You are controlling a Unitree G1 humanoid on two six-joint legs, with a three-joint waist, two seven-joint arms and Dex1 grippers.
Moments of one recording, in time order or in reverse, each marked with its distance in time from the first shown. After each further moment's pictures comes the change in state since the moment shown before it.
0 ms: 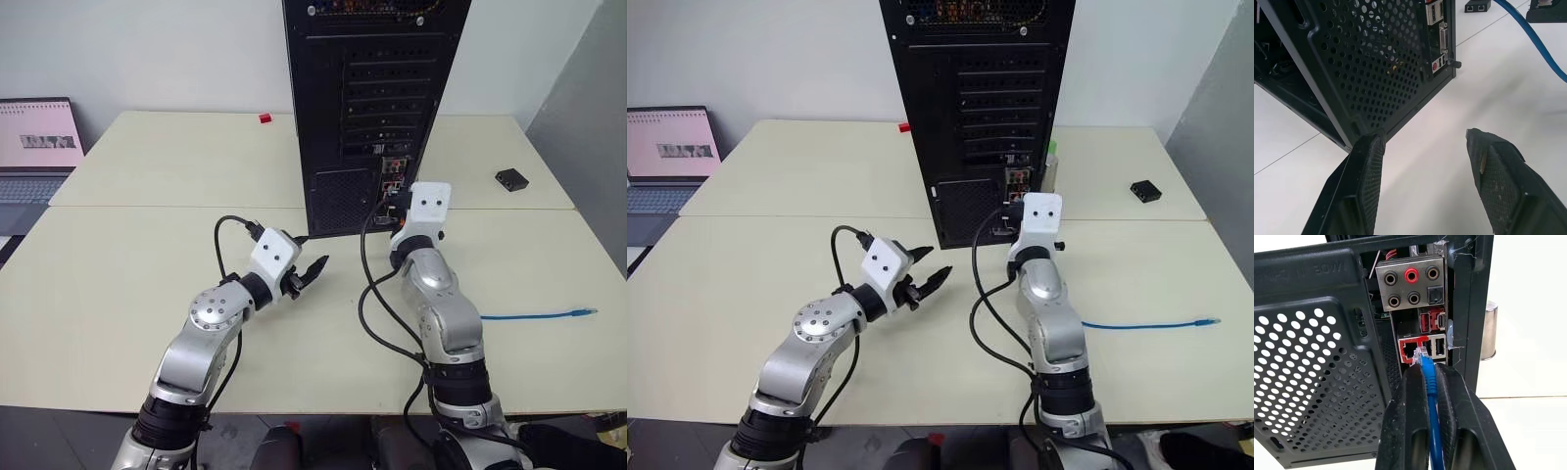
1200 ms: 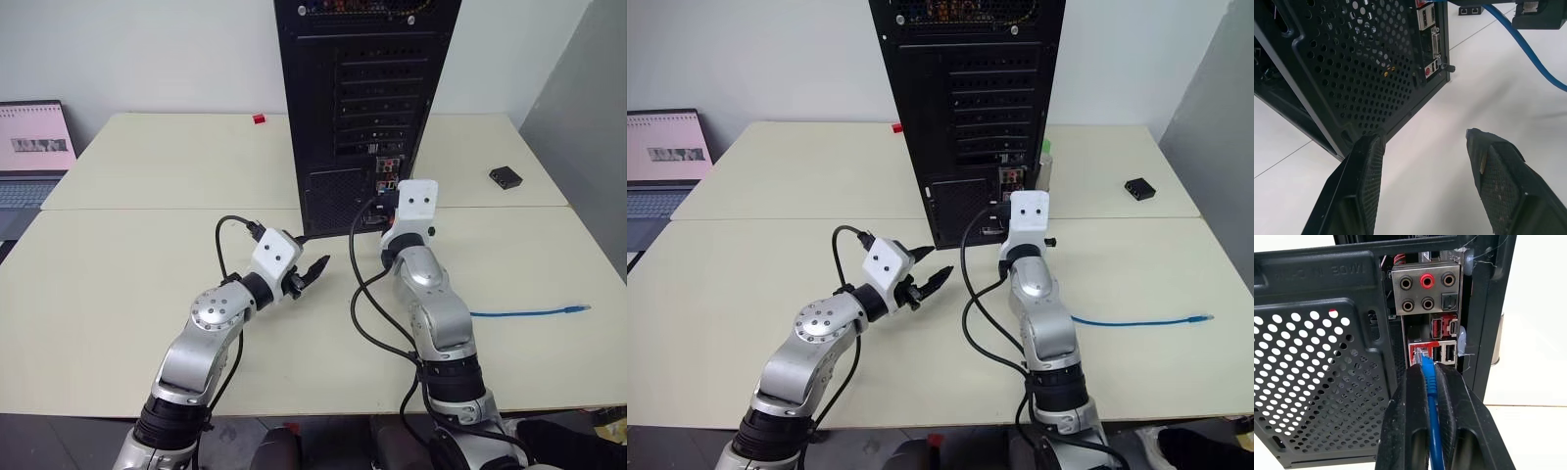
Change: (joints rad) left arm 0.000 -0.005 -0.003 0.000 0.006 -0.005 0.001; right arm -0.037 0.001 0.030 0.044 -0.046 -0.010 0.023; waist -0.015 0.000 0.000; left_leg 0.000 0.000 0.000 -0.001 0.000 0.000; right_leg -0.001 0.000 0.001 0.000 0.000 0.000
